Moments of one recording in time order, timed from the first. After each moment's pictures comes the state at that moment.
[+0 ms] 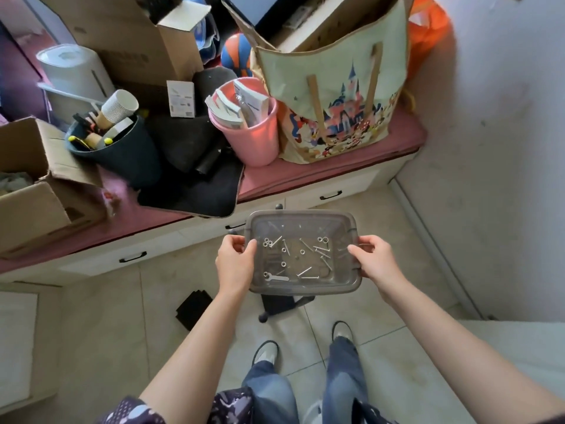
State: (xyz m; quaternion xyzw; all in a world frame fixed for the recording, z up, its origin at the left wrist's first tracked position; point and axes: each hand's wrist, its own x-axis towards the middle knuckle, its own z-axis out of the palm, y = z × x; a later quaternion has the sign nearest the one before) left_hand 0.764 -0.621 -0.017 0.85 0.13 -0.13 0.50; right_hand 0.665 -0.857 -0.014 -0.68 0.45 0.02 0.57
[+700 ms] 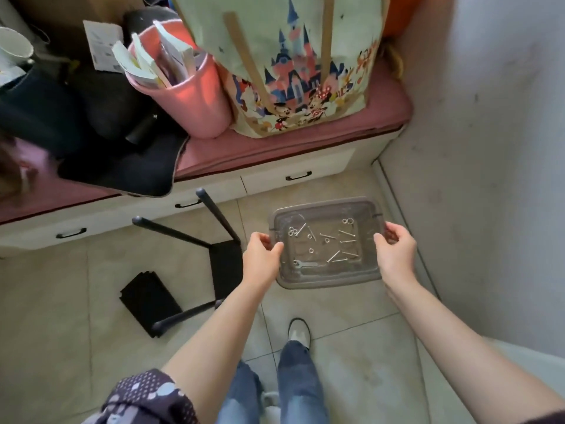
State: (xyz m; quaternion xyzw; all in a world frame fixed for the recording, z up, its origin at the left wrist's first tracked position) left_hand 0.713 -0.883 -0.127 0.83 0.15 -0.27 0.46; right_hand 0.639 -1.099 -0.112 -0.69 0.50 -0.10 0.51
